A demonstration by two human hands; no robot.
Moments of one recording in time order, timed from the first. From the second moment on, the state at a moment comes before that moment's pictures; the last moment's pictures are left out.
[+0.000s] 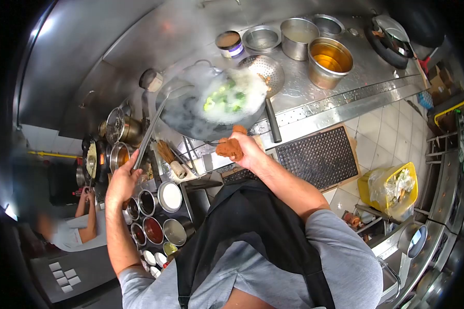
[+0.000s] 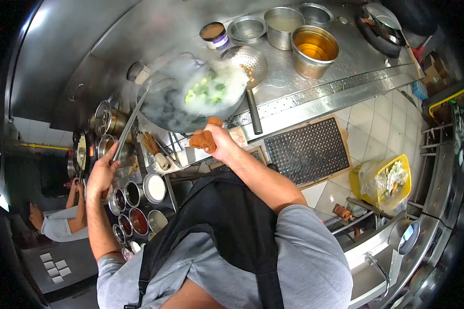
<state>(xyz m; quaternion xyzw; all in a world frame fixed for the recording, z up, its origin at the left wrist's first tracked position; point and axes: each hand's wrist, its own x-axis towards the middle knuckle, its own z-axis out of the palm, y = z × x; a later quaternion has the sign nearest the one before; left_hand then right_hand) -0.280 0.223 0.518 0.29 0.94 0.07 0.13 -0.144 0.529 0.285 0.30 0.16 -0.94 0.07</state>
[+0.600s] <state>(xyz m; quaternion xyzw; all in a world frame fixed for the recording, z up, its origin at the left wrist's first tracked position) -0.261 0.484 0.690 0.45 0.80 -0.39 -0.05 -0.145 0.575 0.318 0.08 -0.15 -0.98 0.09</state>
